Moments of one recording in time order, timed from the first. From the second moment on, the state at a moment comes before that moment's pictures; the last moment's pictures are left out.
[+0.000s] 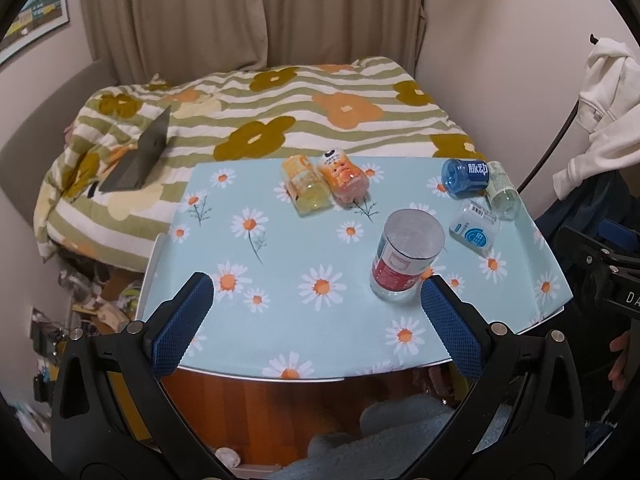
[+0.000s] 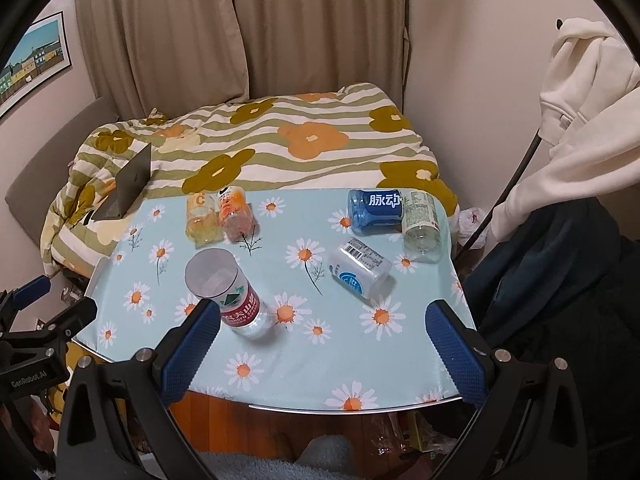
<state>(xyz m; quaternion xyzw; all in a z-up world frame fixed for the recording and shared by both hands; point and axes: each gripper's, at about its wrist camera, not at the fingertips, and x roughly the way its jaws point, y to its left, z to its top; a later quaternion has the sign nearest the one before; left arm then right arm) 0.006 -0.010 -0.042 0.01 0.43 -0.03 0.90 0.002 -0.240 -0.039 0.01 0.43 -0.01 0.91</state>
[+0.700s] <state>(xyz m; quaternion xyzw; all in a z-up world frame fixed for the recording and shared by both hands) 0.017 -0.005 -0.039 0.01 0.43 -0.03 0.90 0.005 -0.243 -0.037 0.02 0.42 -0.01 0.91</state>
